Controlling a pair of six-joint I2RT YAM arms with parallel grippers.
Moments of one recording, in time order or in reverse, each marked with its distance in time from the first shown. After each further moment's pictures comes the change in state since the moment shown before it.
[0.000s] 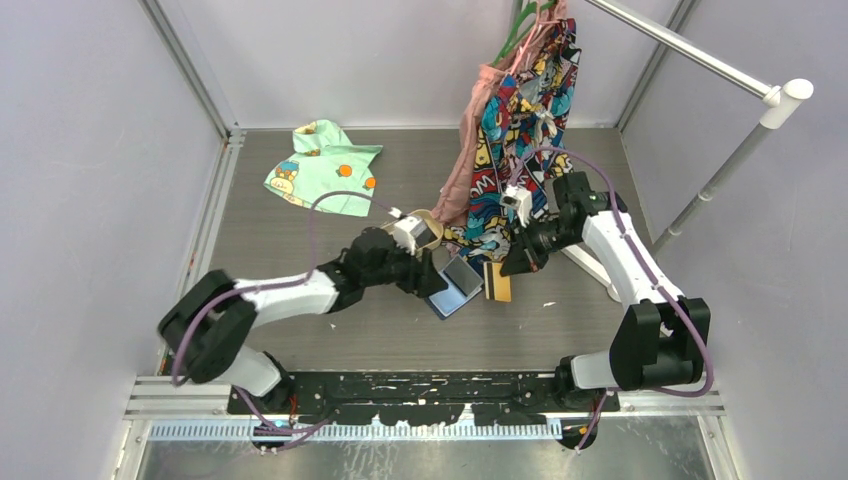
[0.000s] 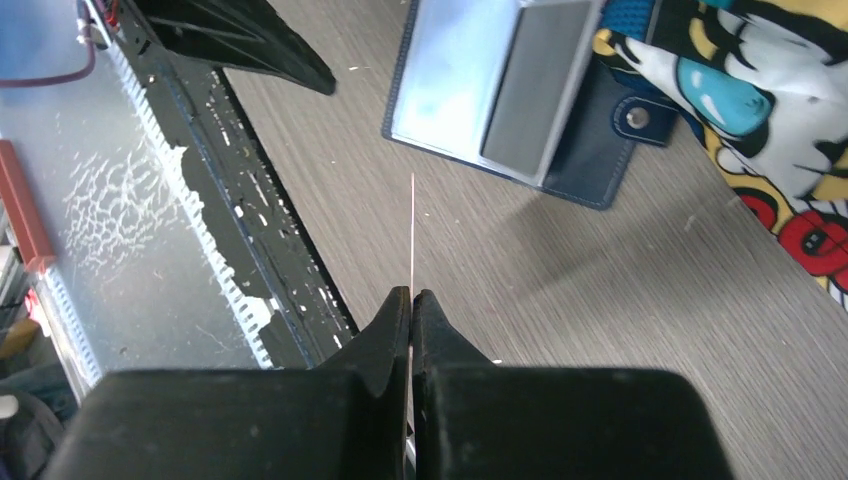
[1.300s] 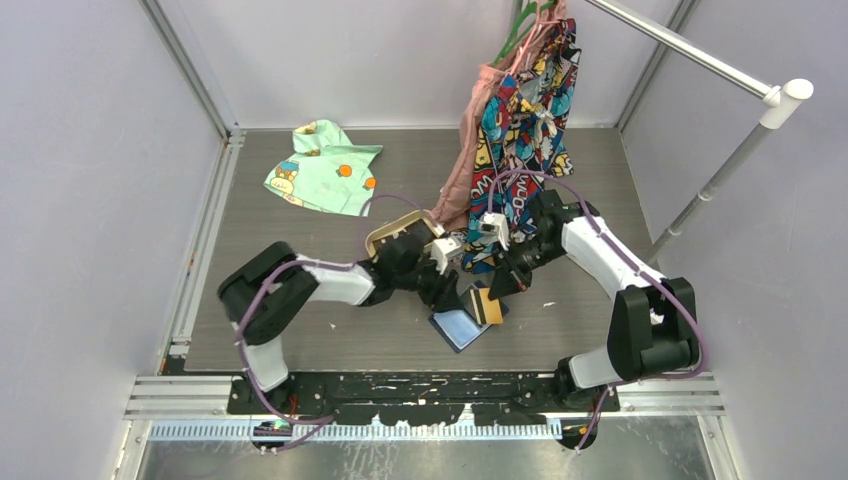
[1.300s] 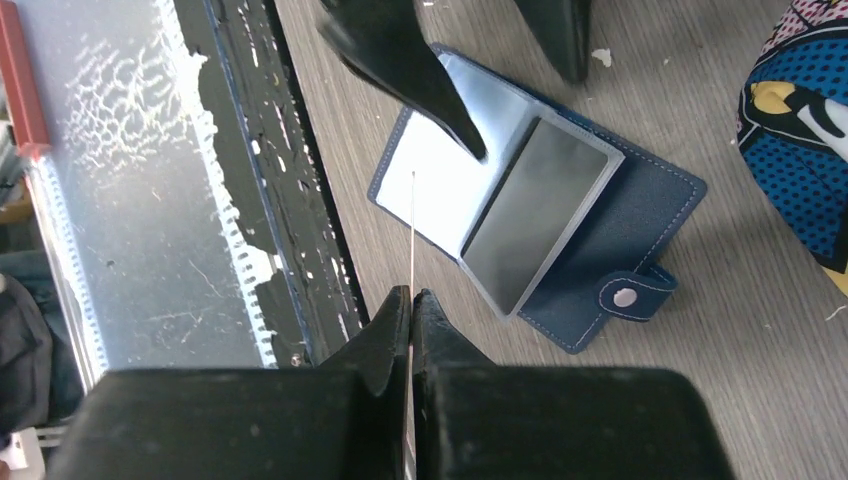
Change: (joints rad) left arm -0.079 0.427 0.222 0.046 0.201 0.307; right arm 0.079 0.052 -0.114 0.011 -0.052 -0.153
